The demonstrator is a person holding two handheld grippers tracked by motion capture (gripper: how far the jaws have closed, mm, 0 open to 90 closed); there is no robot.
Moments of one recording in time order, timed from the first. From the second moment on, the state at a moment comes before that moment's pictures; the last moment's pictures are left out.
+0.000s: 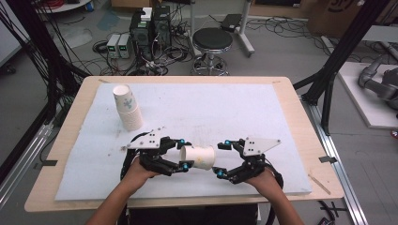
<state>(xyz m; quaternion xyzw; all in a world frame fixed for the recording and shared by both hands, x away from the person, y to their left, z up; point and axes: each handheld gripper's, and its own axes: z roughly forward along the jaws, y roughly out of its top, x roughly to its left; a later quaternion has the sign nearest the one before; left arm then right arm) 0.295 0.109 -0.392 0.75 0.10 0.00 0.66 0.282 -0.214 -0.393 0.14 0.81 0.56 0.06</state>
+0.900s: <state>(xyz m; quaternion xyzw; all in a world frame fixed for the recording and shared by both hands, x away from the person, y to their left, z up) 0.289 0.104 -0.389 0.72 0.05 -0.02 0.69 0.283 -0.206 -0.400 0.09 0.78 0.62 0.01</state>
